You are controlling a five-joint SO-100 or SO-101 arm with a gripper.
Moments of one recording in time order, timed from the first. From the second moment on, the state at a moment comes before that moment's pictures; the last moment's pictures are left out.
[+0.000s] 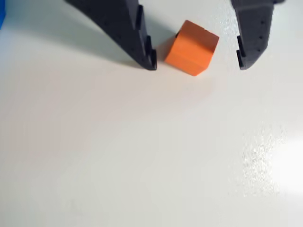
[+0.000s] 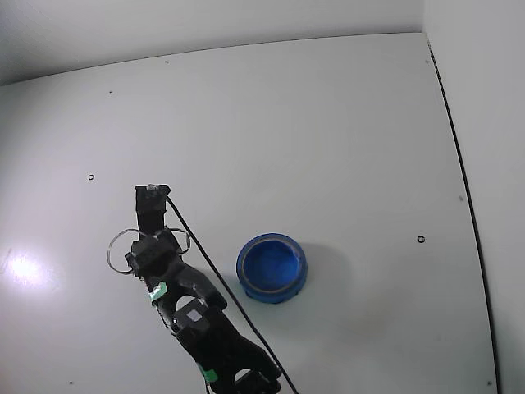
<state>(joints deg) -34.3 77.6 96.6 46.1 -38.8</state>
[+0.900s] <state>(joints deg) -10.9 98.6 109.0 46.8 -38.8</state>
